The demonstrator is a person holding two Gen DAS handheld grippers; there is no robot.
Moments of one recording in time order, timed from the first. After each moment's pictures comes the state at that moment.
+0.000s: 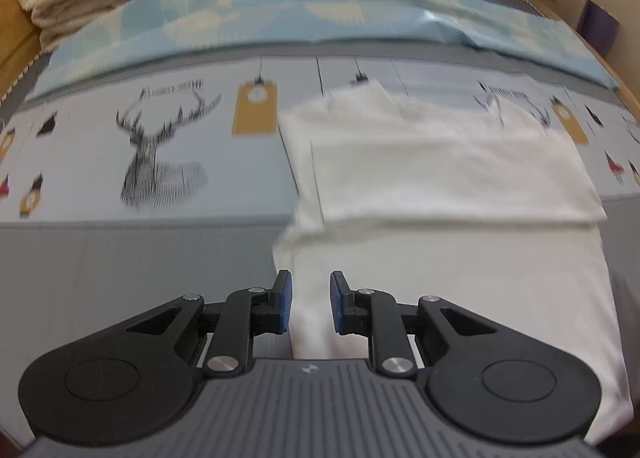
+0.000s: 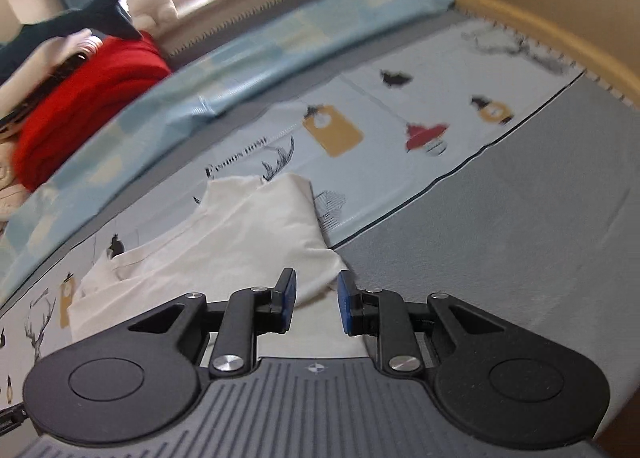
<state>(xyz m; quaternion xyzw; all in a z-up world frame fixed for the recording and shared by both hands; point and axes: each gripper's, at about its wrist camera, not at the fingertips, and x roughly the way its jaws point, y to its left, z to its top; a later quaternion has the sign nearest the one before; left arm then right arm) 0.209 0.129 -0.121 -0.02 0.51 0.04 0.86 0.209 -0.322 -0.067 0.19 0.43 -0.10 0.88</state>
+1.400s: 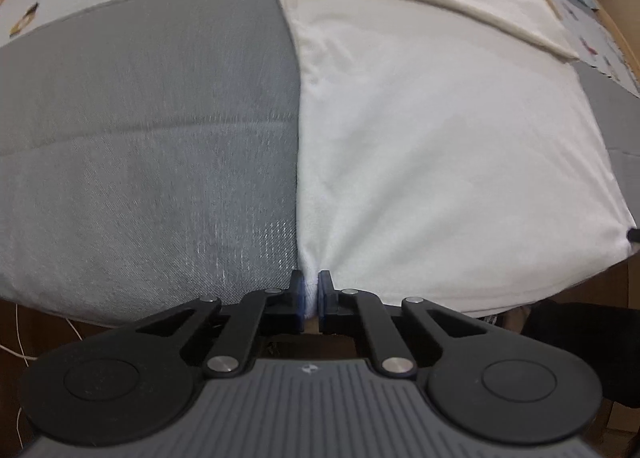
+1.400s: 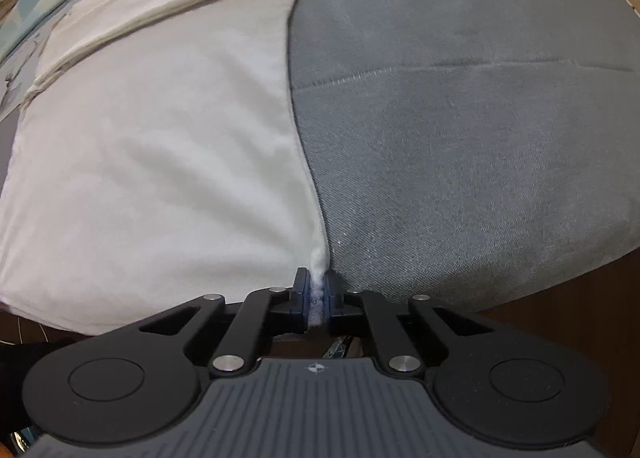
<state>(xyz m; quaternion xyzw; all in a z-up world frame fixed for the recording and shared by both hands) 0.040 0.145 -0.186 -0.05 0.62 -0.01 0.79 0.069 -0.343 -0.184 0.07 0.61 0.02 0.79</state>
